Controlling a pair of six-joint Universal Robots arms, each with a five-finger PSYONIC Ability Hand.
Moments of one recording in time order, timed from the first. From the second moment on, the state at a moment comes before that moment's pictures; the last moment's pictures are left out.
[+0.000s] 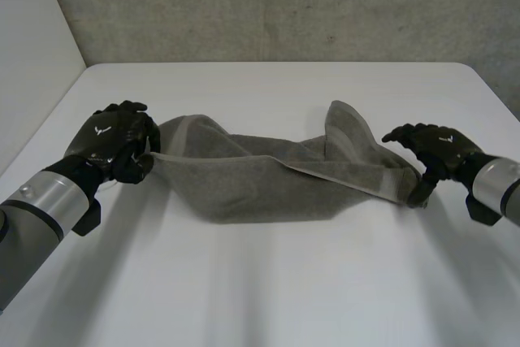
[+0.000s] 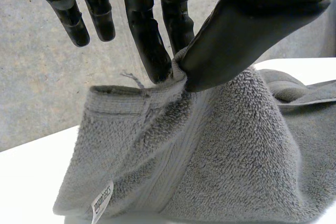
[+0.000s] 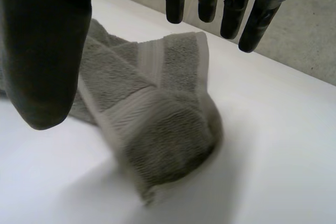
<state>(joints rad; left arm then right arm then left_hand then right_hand) 4.54 -1.64 -1.92 3.43 -1.20 3.15 1.56 -1.16 1.62 -0.03 1.02 2.84 1.32 1.30 0.22 0.22 1.15 0.24 0.25 0.18 0.23 0.06</state>
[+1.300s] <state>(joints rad) 4.54 -1.64 -1.94 3.44 -1.21 3.15 1.47 -1.05 1.80 -0.42 0.93 2.53 1.32 1.30 0.22 0.22 1.15 0.33 0.32 0.18 0.23 0.18</state>
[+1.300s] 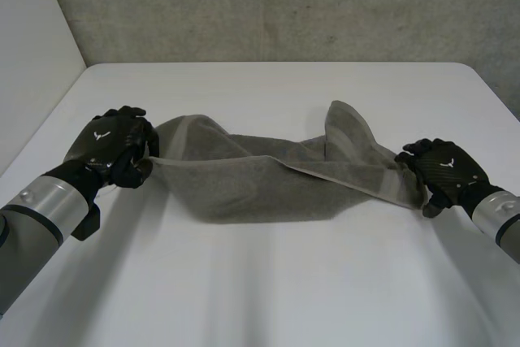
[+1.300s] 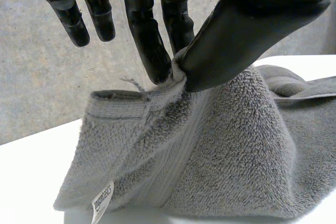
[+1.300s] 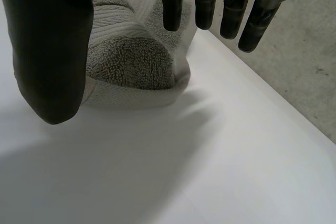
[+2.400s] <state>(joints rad) 4.55 -1.65 -1.95 3.46 -1.21 3.15 1.59 -1.10 1.82 -0.36 0.97 2.70 1.32 1.30 0.22 0.22 1.15 0.43 0.43 0.18 0.23 0.27</state>
